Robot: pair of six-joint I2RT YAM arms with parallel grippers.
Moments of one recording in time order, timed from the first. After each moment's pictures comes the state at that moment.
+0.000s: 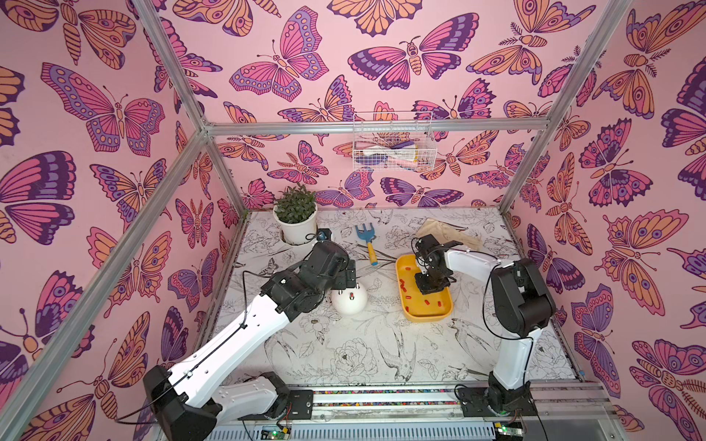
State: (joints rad) left arm -0.72 1.17 1.20 -0.81 -0.37 -0.53; right arm 0.40 1.93 1.29 -0.84 -0.02 0.19
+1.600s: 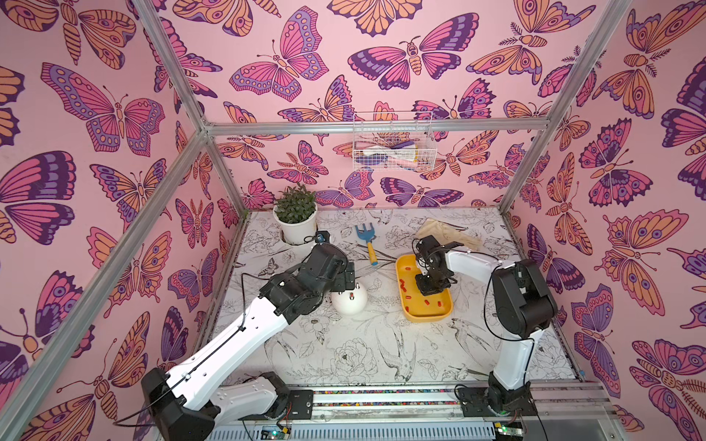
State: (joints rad) left arm -0.72 1.15 1.18 -0.81 -0.37 -0.54; right arm 0.40 1.92 1.28 -0.84 -0.04 0.18
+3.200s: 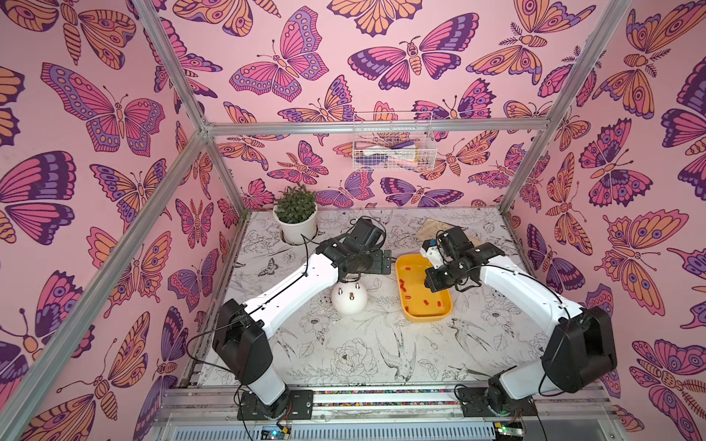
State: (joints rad) left arm -0.72 1.66 1.51 -0.76 -0.05 -0.52; right arm 0.40 1.48 1.20 -0.90 -0.25 0.10
